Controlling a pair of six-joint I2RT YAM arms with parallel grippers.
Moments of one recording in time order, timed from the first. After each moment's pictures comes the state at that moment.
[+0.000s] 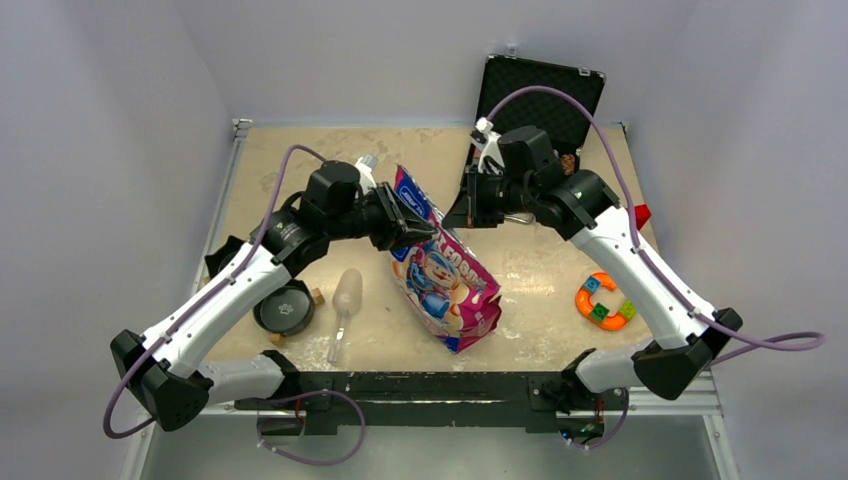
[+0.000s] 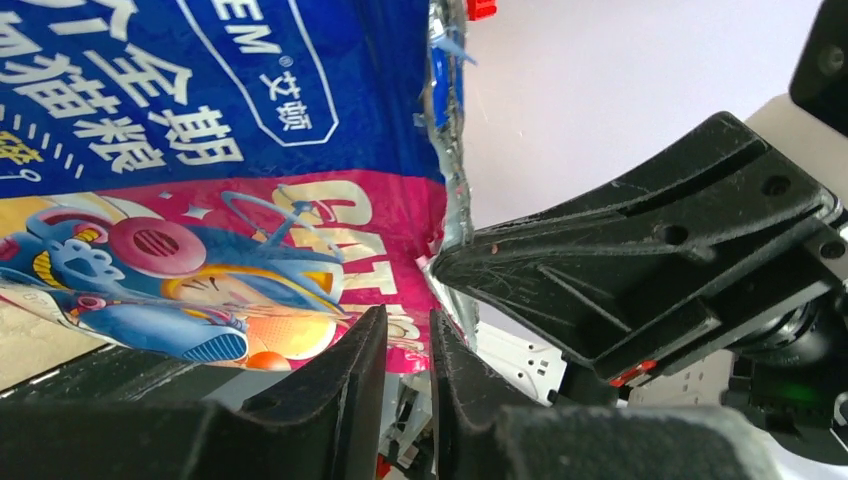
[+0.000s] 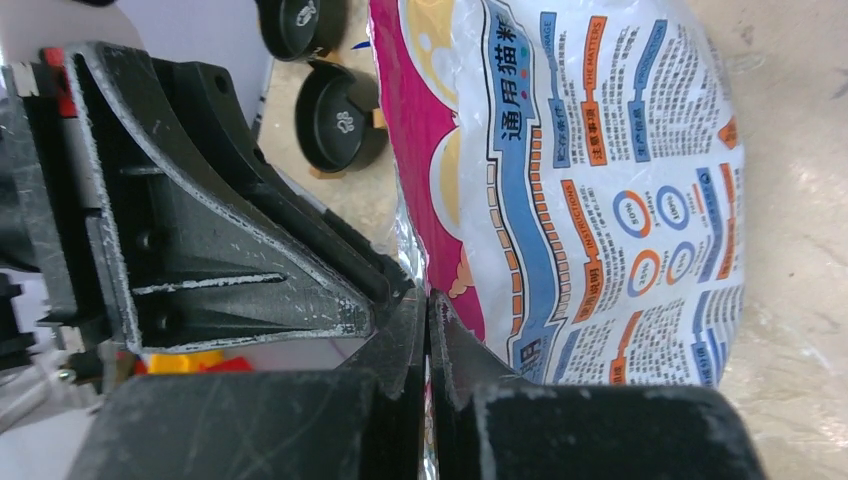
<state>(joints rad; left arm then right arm) -0.68 1.20 1.24 -0.54 0.35 -1.28 0.67 1.38 1.61 -0.91 -0.27 0.58</state>
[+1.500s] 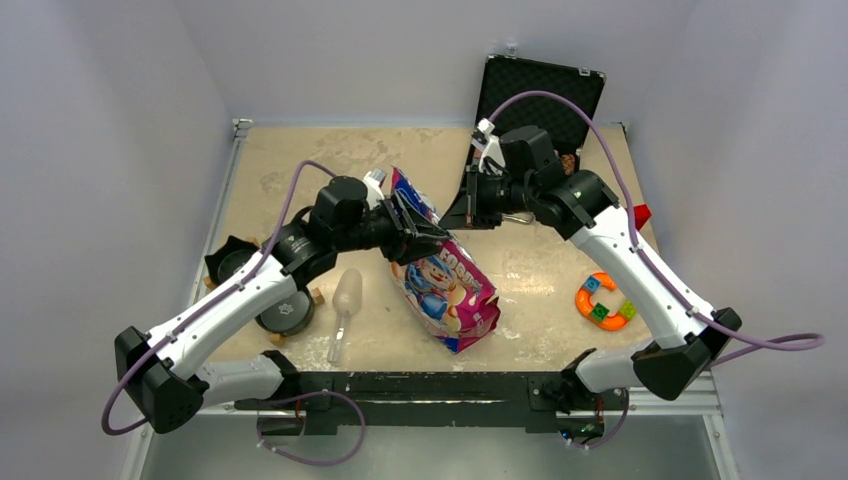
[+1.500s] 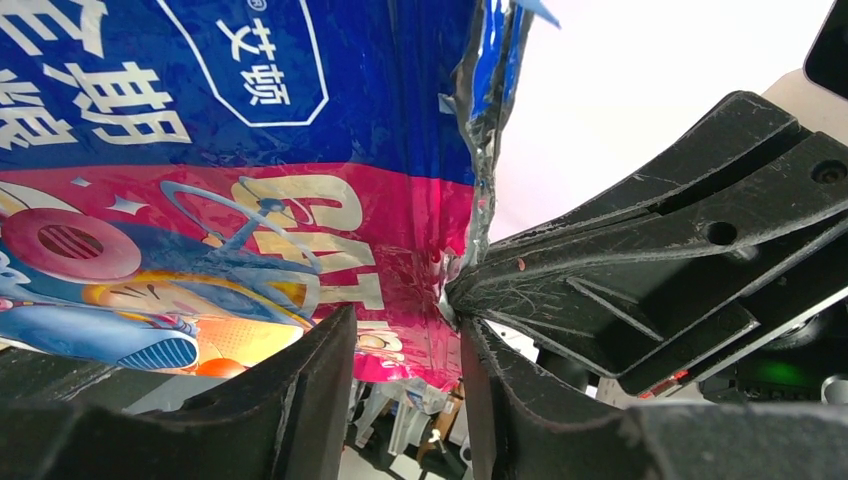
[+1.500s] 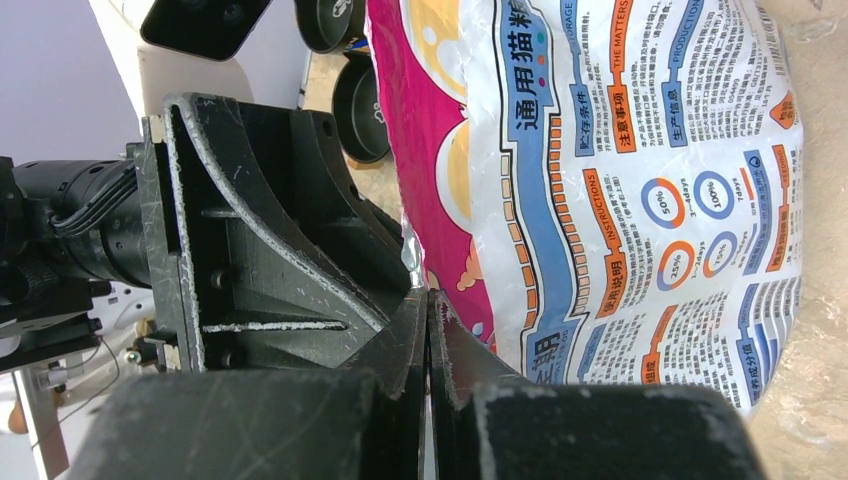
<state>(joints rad) -0.73 1.16 1.09 -0.35 0.36 -1.42 0.64 1.37 1.58 -0.88 -0.39 0.68</state>
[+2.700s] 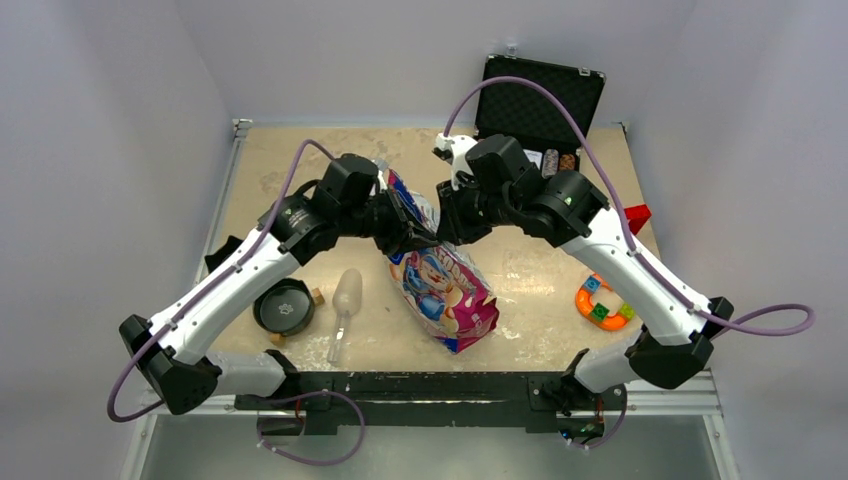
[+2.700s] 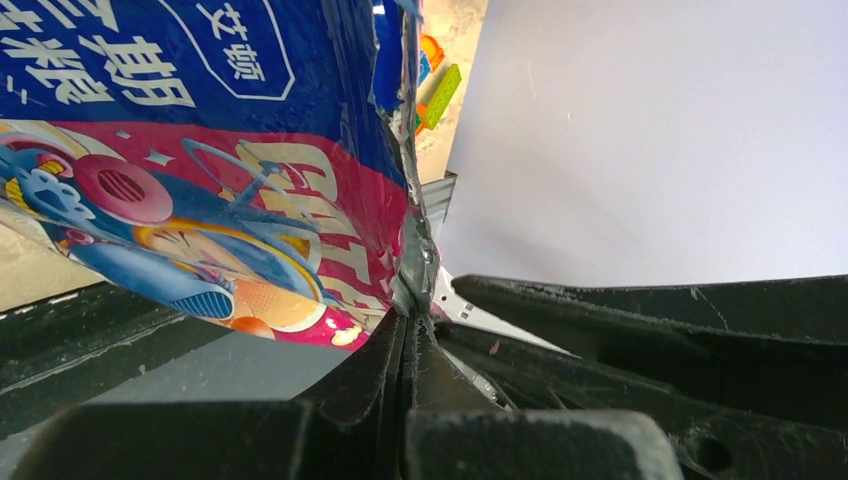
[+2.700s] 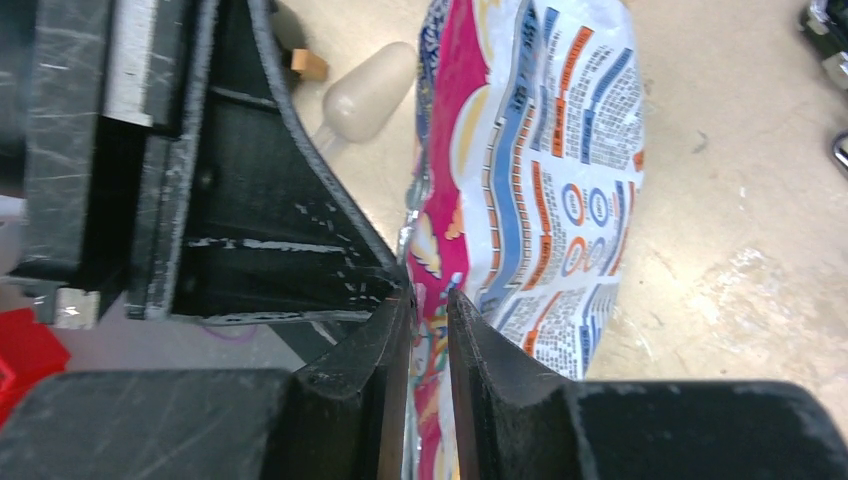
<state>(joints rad) -0.73 1.28 1.38 -0.74 0.32 -1.31 0.86 1.44 1.80 -1.09 -0.06 0.32</state>
